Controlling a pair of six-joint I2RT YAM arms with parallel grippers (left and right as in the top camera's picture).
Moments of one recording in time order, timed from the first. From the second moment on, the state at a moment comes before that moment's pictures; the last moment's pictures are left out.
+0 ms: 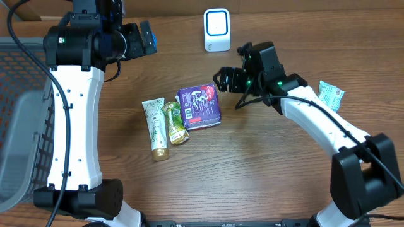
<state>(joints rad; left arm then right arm) -0.05 1.75 2.10 -1.29 0.05 -0.30 0.42 1.80 1.29 -0.27 -0.34 0.46</state>
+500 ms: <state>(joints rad) -0.05 1.75 2.10 -1.29 0.05 -0.30 0.41 1.96 1.73 -0.61 -0.38 0.16</state>
